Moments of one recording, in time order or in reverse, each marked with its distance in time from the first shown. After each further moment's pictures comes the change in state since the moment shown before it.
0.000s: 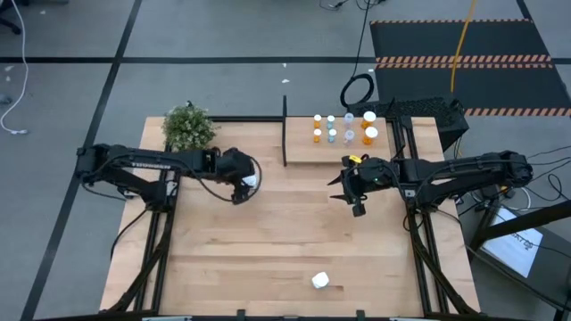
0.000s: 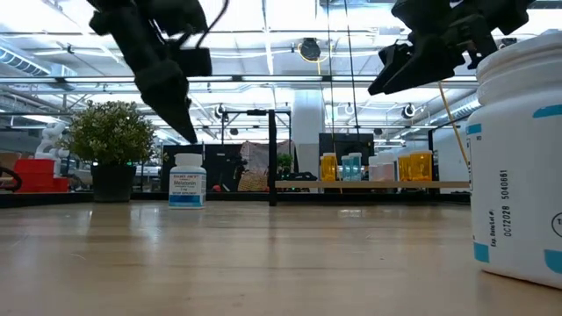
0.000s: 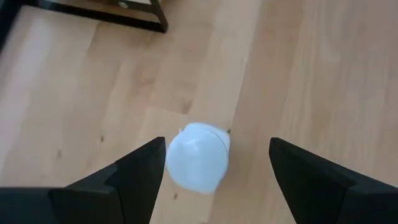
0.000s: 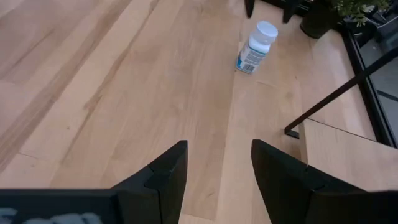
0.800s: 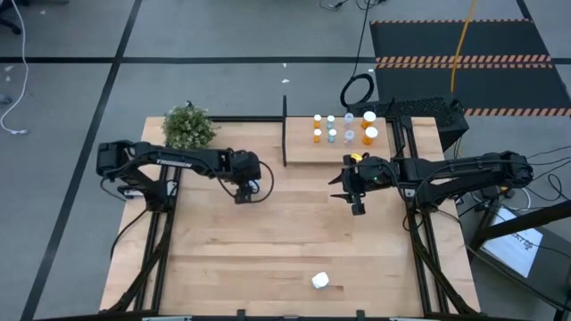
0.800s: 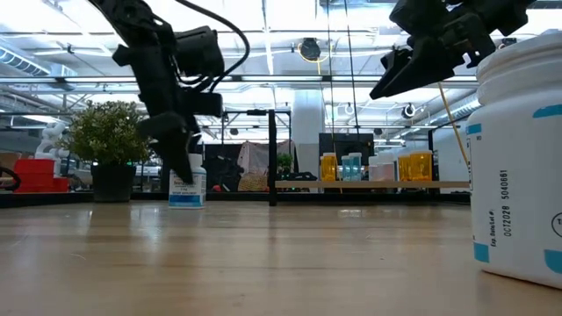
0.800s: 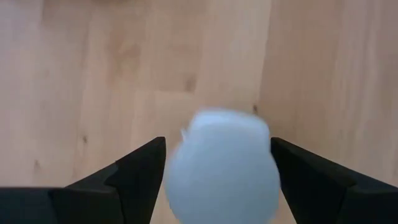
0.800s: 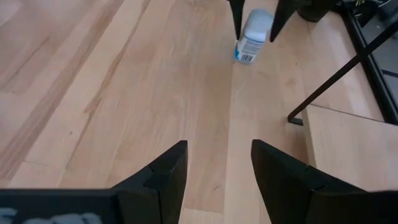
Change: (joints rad) left arm 0.074 0.212 -0.002 0.050 0.033 0.181; right arm -0.015 0.000 0.000 -0.019 -0.002 0.078
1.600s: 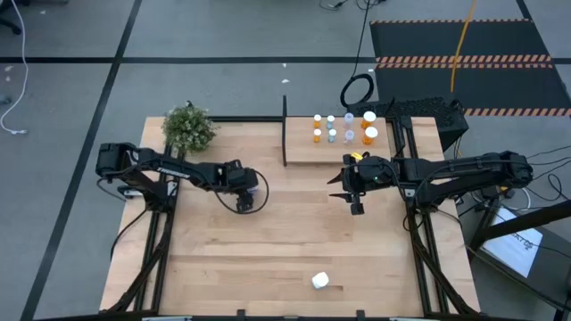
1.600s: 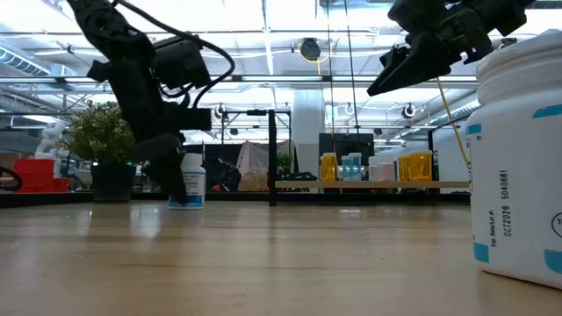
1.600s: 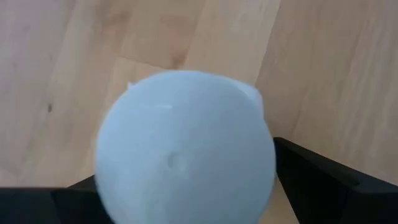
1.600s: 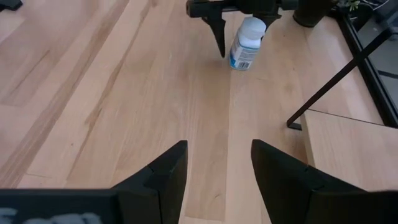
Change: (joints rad) left arm -0.108 0.003 -0.154 0.200 -0.116 -0.247; right arm 0.000 0.000 0.000 0.028 0.000 0.026
